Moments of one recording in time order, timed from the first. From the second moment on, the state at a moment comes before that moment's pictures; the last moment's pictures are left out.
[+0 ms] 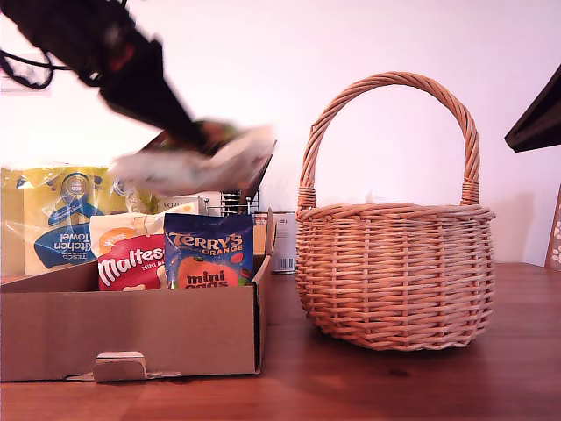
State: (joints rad) left arm -0.47 1.36 1.04 -0.46 0.56 0.58; right arm 0.22 0.68 0.50 -0.46 -0.57 0.00
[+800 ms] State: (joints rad) left arm -0.73 1.63 1.04 0.11 0.51 0.39; right arm 0.22 0.68 0.50 -0.46 -0.57 0.00
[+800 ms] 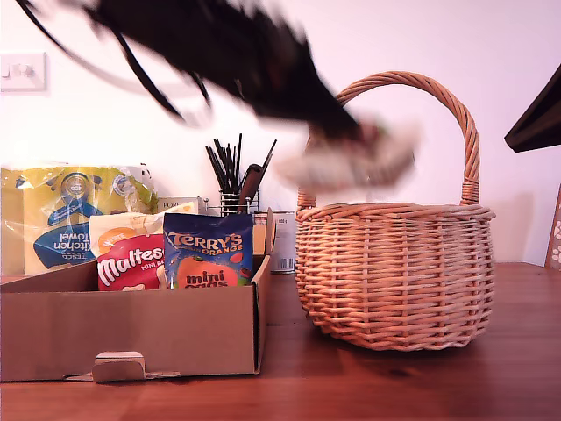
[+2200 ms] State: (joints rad) left arm -0.68 1.37 1.20 -0.51 0.36 0.50; right arm 0.28 0.68 0.50 -0.35 -0.62 0.00
